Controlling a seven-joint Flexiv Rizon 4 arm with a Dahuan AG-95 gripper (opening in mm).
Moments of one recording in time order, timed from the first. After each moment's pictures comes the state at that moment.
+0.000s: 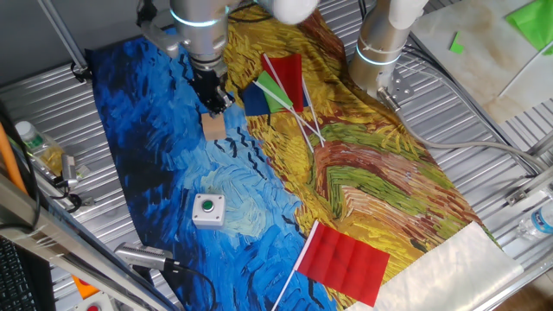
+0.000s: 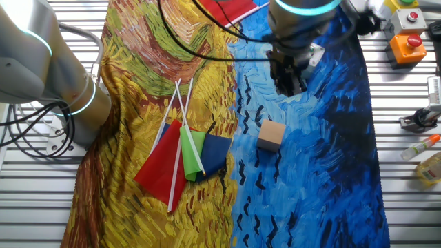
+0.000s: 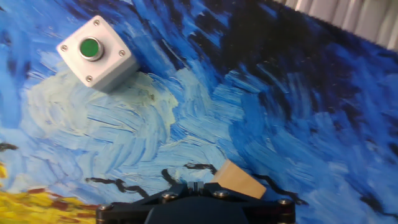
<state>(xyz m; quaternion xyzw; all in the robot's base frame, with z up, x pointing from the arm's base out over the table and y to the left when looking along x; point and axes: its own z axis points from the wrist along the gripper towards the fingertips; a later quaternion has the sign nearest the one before) 0.498 0.000 0.171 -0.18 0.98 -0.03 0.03</state>
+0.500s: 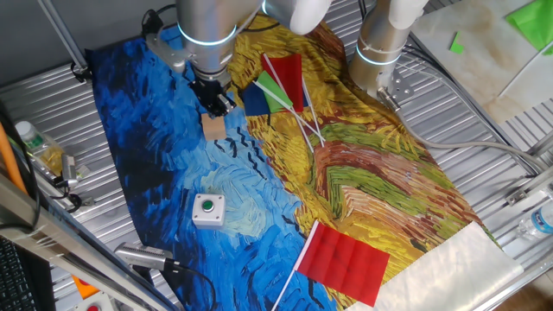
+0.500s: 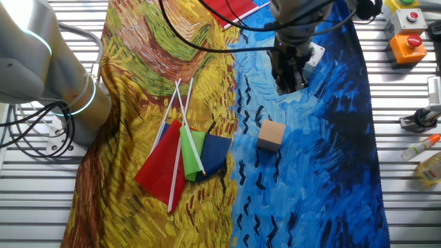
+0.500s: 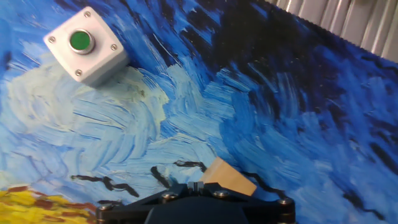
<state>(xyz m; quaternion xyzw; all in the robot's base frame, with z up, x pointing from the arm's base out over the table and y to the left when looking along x) 0.500 0.001 0.169 -0.18 0.98 -0.04 0.02</state>
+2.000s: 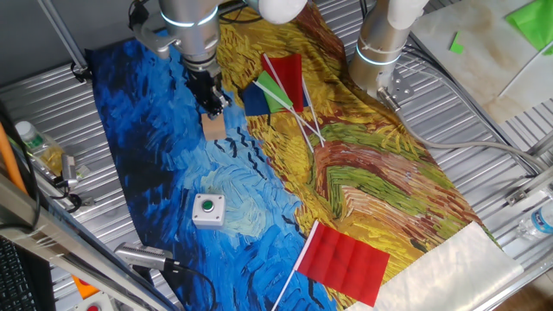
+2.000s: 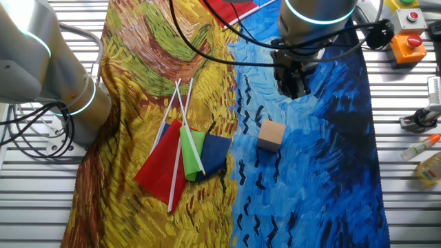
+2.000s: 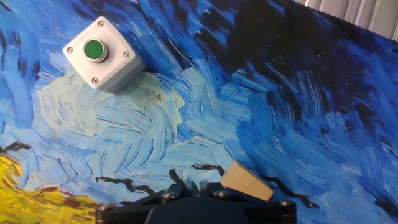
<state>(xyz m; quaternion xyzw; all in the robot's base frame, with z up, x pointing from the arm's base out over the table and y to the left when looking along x) 0.505 0.002 0.170 -0.18 0.98 0.03 0.02</state>
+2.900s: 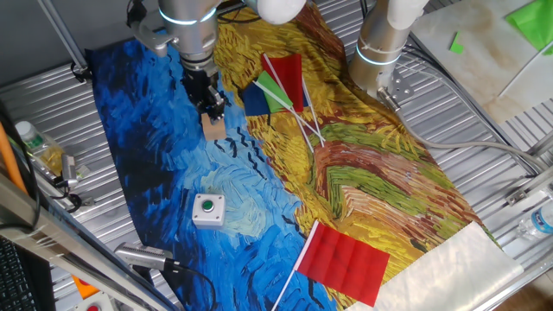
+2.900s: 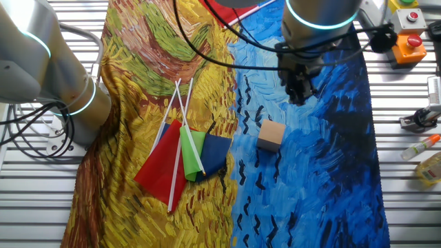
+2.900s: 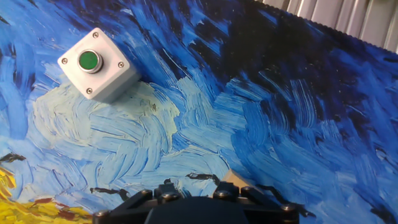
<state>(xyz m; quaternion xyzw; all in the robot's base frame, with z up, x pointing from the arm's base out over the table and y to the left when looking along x) 0.520 -0.003 0.170 -0.17 0.98 0.04 0.04</state>
